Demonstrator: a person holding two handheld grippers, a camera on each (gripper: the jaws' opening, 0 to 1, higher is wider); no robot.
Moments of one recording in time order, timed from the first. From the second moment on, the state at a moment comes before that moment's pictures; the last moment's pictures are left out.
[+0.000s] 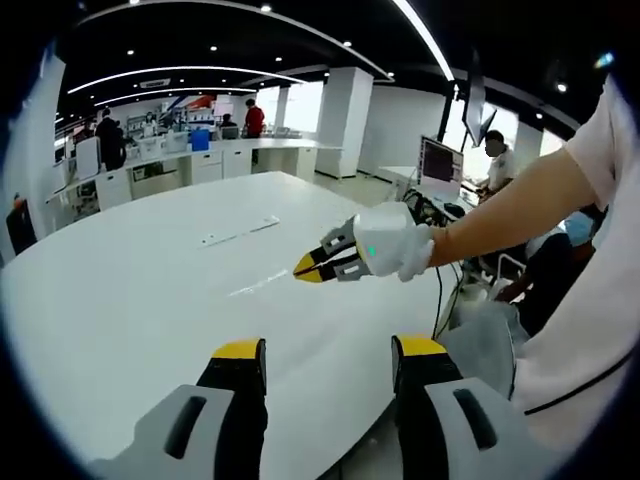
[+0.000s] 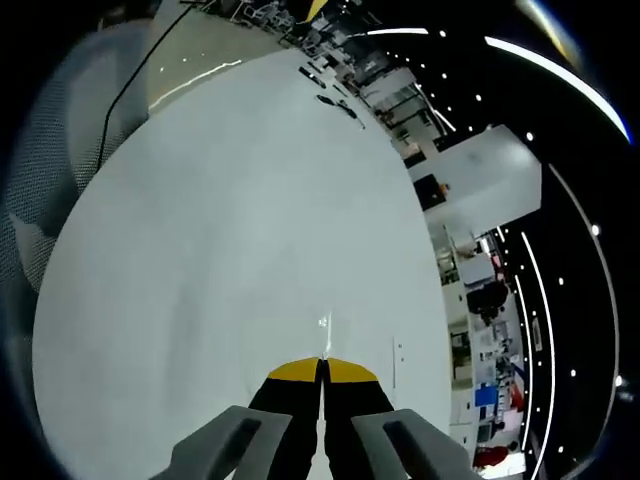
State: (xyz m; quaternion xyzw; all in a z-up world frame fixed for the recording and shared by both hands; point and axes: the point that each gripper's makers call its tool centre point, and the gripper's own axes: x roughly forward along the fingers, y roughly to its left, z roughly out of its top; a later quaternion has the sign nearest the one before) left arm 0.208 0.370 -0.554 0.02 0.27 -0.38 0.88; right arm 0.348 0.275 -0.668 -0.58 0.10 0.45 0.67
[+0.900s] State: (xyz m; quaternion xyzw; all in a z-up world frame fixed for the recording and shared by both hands) left arm 0.203 0.377 -0.564 0.02 0.28 -0.37 0.88; right arm 0.335 0.274 -0.716 -0.53 0.16 0.47 0.69
